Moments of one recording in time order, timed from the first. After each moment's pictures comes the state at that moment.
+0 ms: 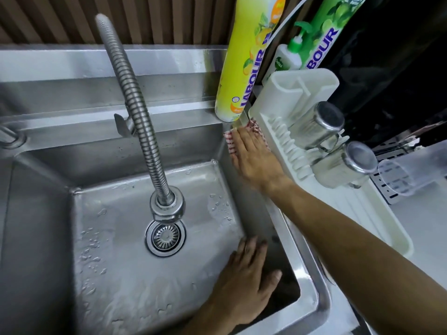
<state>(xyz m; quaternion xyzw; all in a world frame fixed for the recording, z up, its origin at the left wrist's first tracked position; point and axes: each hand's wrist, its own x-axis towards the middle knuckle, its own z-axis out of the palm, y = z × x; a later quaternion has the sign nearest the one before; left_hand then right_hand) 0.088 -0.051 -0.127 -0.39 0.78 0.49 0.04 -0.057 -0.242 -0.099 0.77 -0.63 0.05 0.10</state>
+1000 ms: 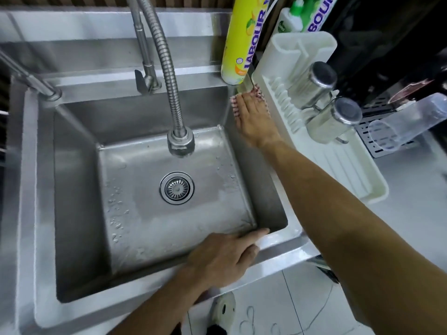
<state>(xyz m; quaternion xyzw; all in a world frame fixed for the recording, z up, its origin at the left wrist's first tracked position) 0.155 0.004 -0.066 -0.35 0.85 0.40 -0.01 -0.046 -0.228 -0.079 0.74 -0.67 0.00 -0.05</state>
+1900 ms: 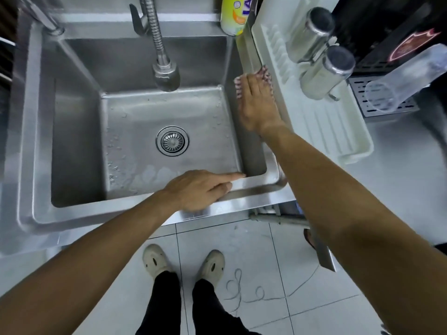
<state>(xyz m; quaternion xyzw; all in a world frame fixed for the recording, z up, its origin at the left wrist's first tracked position) 0.155 0.012 -0.082 -0.41 0.82 0.40 0.04 -0.060 -0.127 -0.077 0.73 -0.67 0.01 -0.07</state>
